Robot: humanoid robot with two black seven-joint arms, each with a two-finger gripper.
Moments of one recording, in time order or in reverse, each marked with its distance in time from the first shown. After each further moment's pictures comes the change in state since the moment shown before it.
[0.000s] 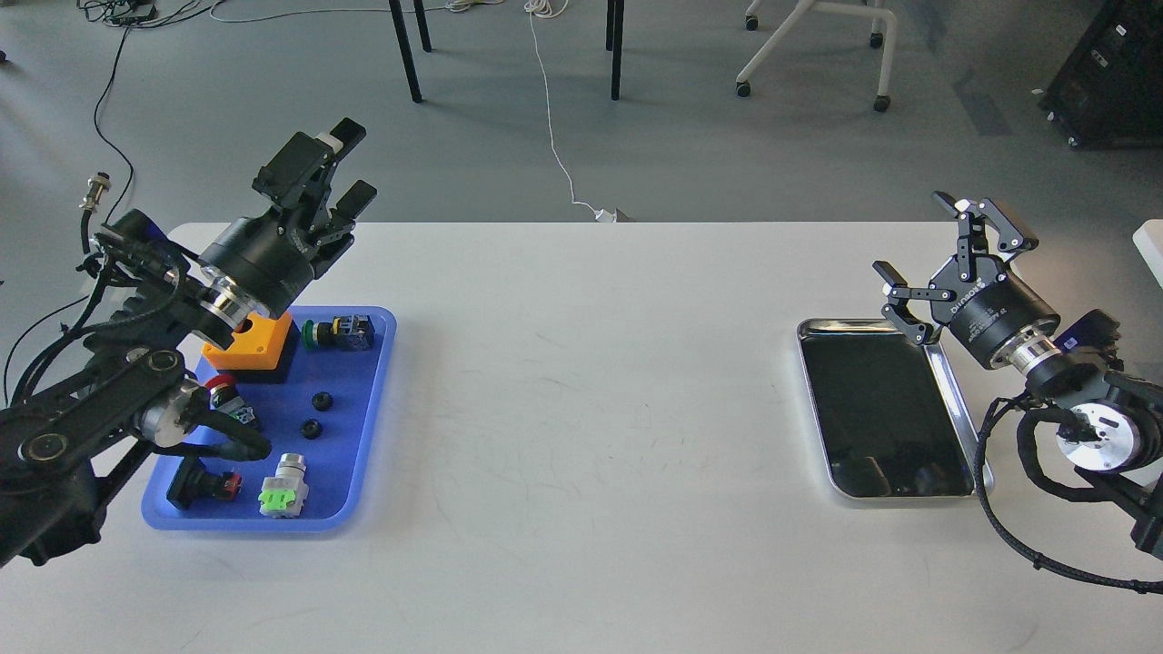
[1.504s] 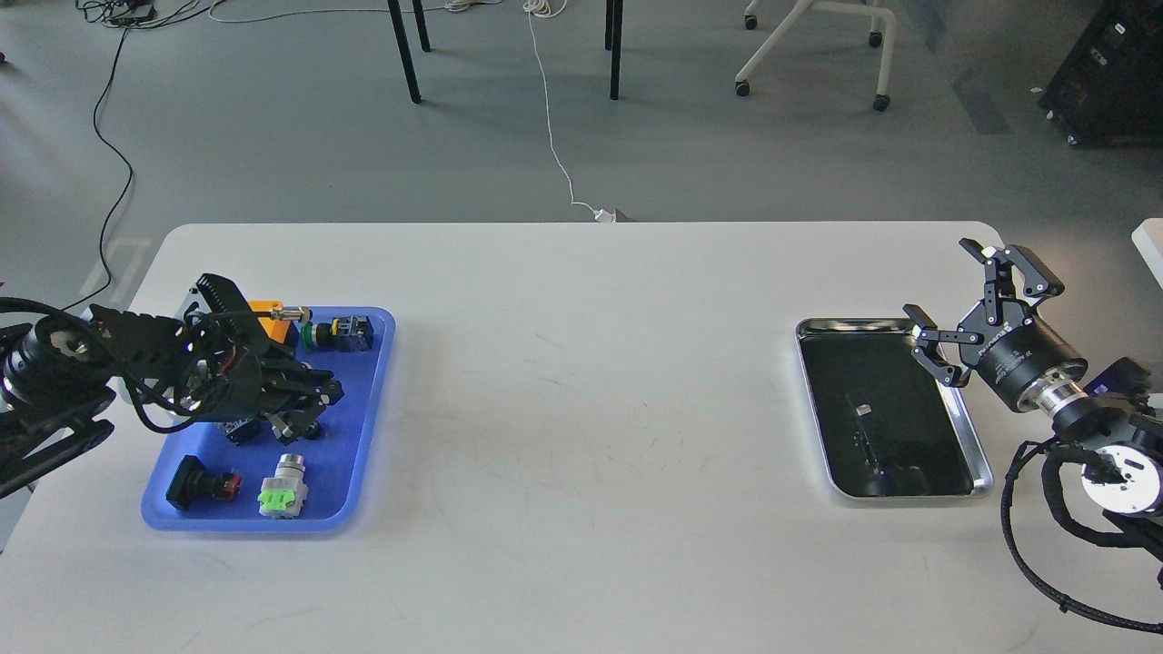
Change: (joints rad) left arm -0.369 0.264 0.718 0.130 1.408 -0.070 0.000; right arm -0.092 -0.026 0.004 -0.036 0.016 0.000 0.000
